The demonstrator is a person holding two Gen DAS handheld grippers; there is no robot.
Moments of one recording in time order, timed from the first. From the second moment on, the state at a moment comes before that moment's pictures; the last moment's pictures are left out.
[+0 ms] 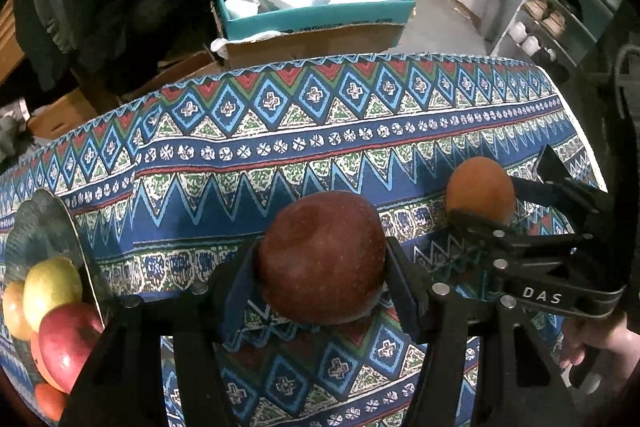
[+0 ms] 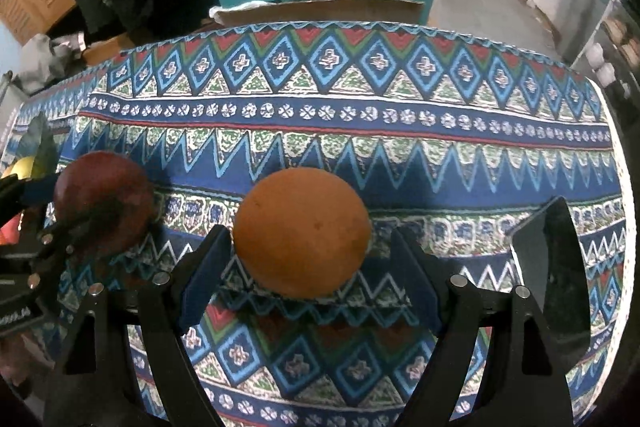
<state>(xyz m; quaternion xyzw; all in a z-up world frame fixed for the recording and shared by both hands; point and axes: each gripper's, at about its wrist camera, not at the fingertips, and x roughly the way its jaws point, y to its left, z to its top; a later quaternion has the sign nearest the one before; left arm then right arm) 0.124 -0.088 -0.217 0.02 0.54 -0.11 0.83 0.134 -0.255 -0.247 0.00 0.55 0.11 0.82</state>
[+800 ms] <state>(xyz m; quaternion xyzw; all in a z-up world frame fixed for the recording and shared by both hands) 0.127 -0.084 -0.223 -0.01 0.54 -0.11 0.83 0.112 -0.261 -0.241 -0.02 0.54 0.09 0.84</state>
